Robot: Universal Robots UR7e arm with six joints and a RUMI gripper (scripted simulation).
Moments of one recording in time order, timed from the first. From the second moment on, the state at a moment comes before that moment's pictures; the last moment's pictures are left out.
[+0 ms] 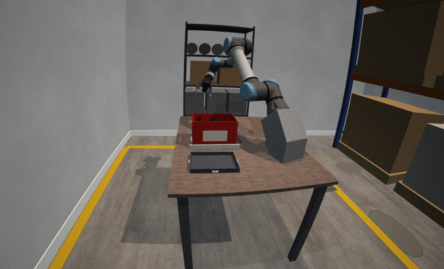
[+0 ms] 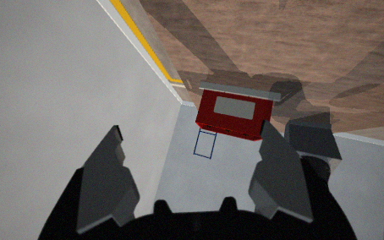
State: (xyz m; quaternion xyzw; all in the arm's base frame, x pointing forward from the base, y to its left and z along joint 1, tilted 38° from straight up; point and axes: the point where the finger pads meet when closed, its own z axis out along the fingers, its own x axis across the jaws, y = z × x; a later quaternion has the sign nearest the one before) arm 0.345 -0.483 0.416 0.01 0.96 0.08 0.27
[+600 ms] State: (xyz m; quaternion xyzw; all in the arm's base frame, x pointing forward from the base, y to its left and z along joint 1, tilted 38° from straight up) arm 0.344 -0.479 0.413 0.01 0.96 0.08 0.27
